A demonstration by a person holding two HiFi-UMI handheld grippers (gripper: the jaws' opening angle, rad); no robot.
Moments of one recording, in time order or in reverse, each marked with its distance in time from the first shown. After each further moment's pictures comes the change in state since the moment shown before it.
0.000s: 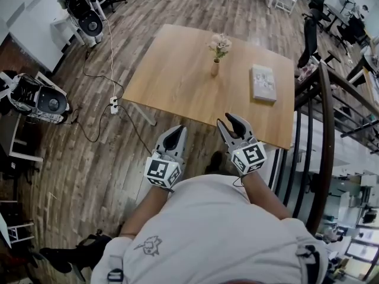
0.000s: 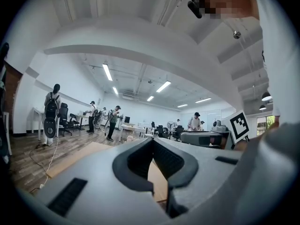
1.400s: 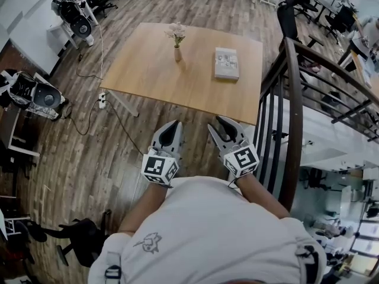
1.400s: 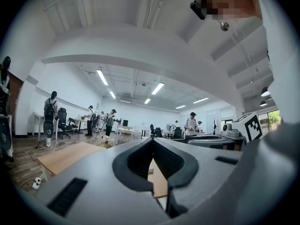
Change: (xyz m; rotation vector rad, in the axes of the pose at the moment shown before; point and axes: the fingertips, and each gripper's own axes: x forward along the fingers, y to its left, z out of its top) left arm 0.000 -0.249 -0.008 0.032 -0.036 0.027; right arm -0.248 -0.039 0.001 -0.028 -0.040 0.031
